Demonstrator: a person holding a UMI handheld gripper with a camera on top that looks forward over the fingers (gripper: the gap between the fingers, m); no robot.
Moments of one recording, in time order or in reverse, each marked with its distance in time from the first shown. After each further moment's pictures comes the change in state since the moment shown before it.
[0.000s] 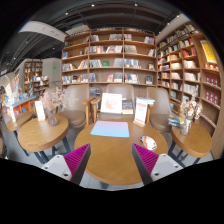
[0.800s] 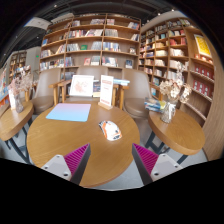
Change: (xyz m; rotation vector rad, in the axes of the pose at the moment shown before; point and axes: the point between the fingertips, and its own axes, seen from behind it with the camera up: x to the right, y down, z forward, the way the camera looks) arm 0.199 0.085 0.098 -0.148 0.201 0.004
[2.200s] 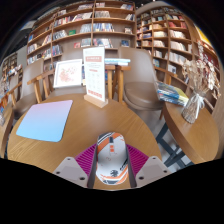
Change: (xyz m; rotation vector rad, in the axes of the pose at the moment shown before) arm 0.009 -0.015 0.232 -0.178 0.007 0.082
